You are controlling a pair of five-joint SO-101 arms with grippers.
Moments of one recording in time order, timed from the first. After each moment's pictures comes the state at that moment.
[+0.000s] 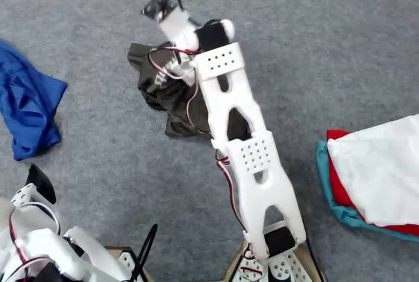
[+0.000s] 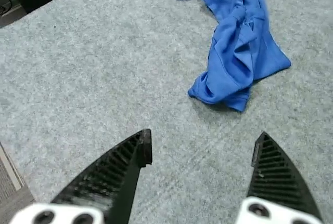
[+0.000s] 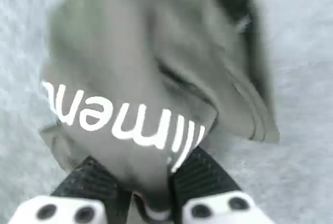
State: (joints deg) left arm -57.1 -86.2 31.9 98.0 -13.6; right arm -25.7 55.0 -84.0 101.3 16.8
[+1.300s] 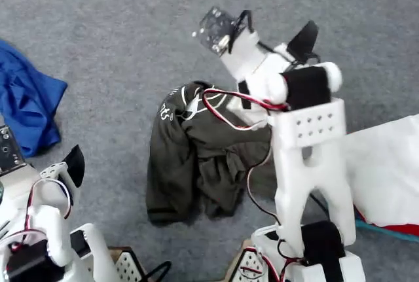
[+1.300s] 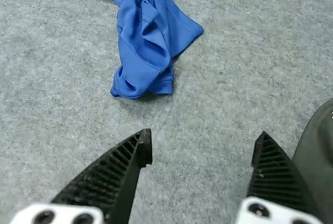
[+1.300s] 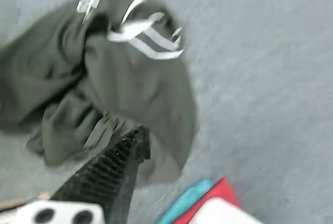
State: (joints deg) left arm -32.7 -84.7 44.9 89.2 -11.4; right arm -17.1 -16.1 -8.3 101.3 27.3
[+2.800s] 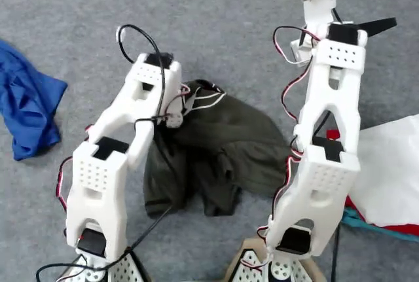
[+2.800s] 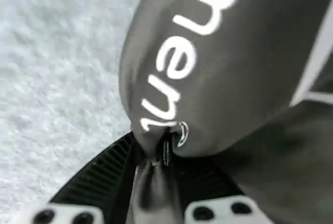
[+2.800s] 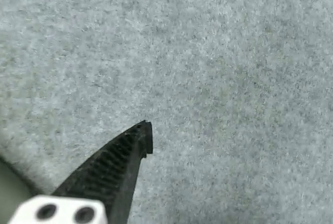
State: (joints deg) left arm 11.8 34.9 -18.9 88.0 12.4; right arm 9.3 32.3 -33.9 69.3 19.0
